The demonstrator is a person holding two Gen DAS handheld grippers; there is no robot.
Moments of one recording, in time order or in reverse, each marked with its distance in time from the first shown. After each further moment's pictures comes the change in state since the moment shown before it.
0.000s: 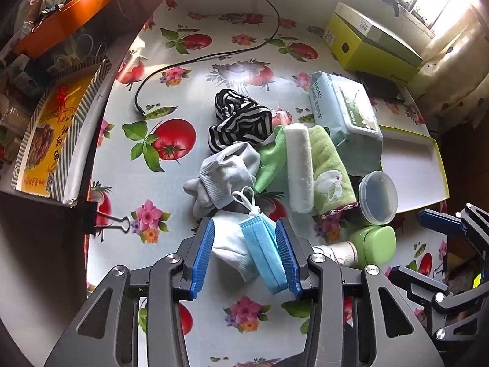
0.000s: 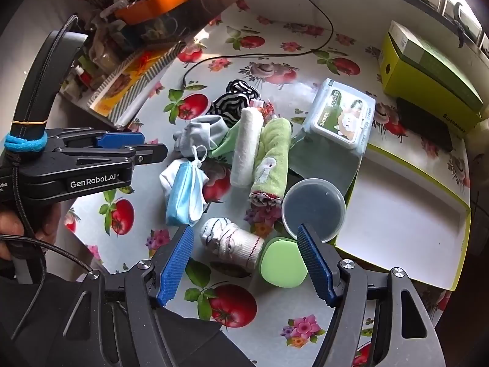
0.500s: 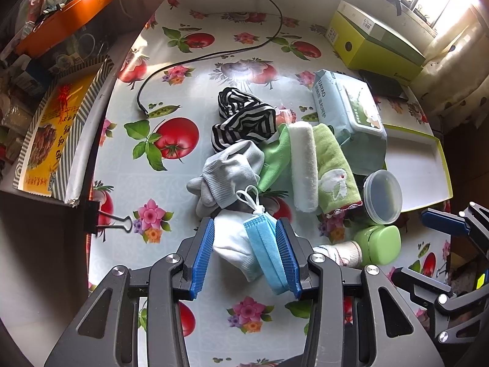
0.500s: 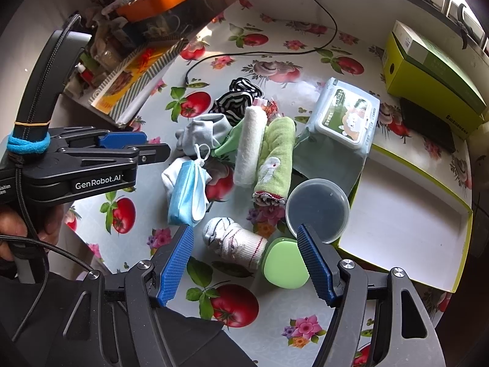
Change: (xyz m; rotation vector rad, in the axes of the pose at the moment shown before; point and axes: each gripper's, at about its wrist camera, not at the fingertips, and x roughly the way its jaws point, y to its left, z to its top) left arm 0.004 0.002 0.000 -0.002 0.005 0.014; right arm 0.003 0.001 0.000 -0.005 0.004 -0.001
